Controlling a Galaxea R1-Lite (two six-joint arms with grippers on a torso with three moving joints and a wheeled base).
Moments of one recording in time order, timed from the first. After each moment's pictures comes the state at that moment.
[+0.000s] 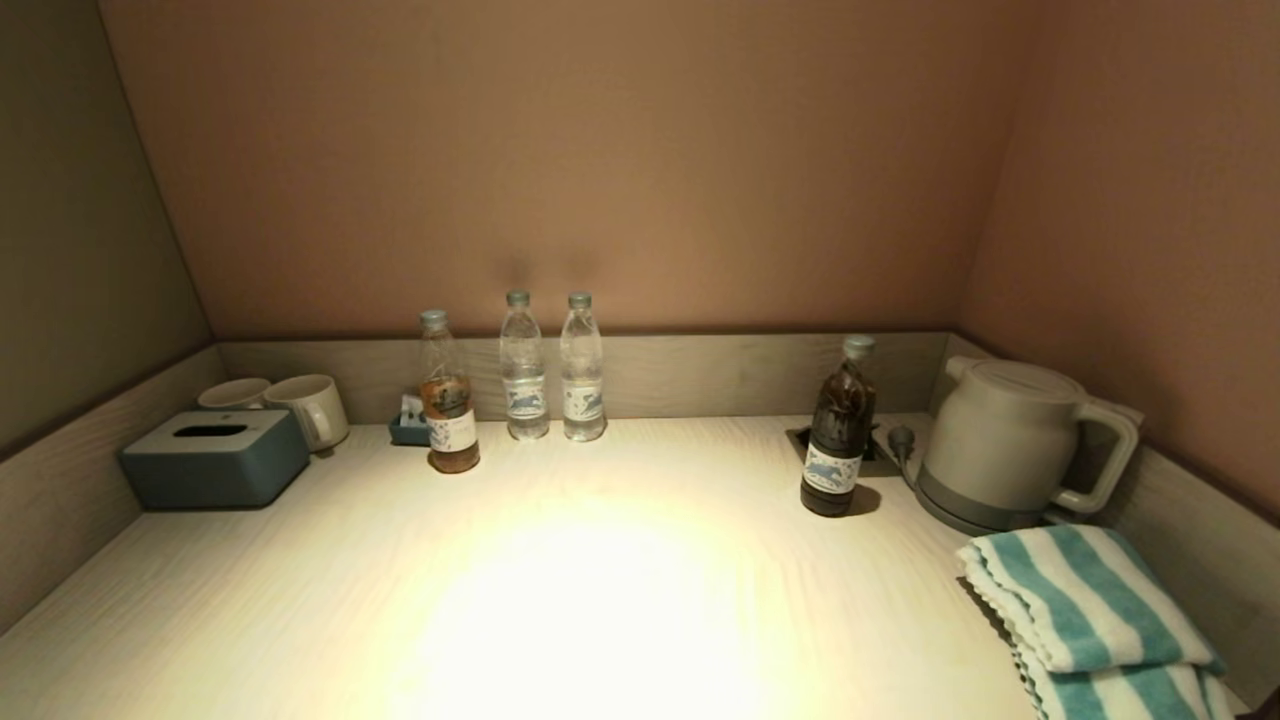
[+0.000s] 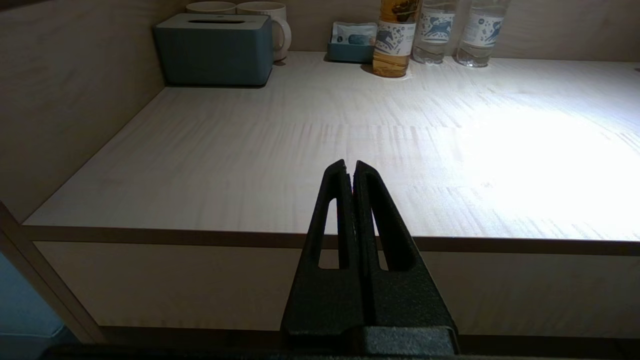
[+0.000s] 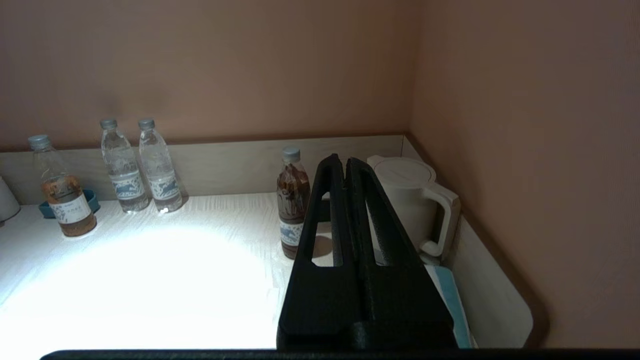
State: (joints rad) left arm 0.01 0.00 0.00 0.00 0.00 -0.05; right arm -0.25 0.65 -1.03 0.25 0.22 0.04
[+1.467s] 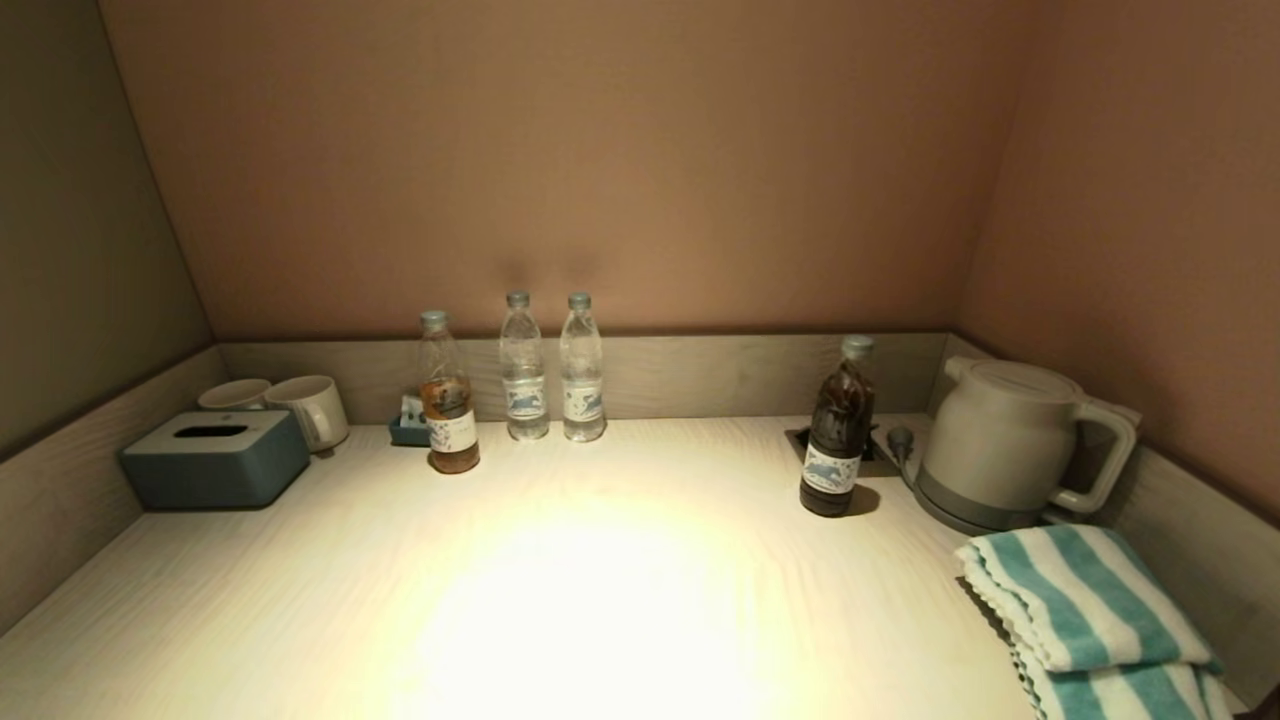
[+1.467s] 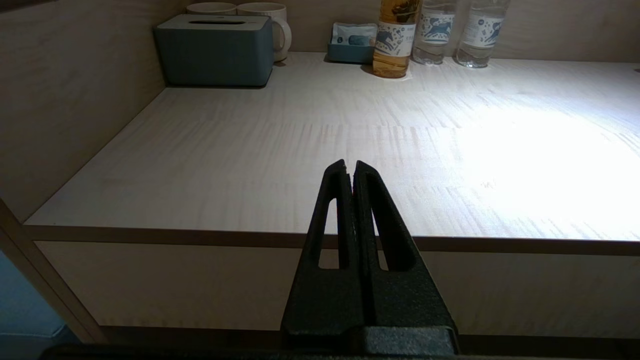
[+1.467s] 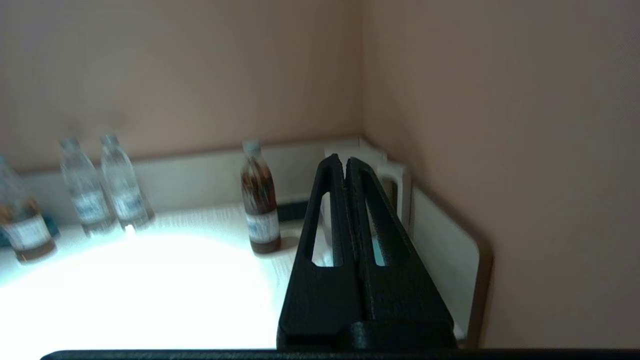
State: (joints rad) left arm 0.01 0.00 0.00 0.00 0.00 -0.05; right arm -0.07 0.28 -0.75 0.25 -0.08 0.03
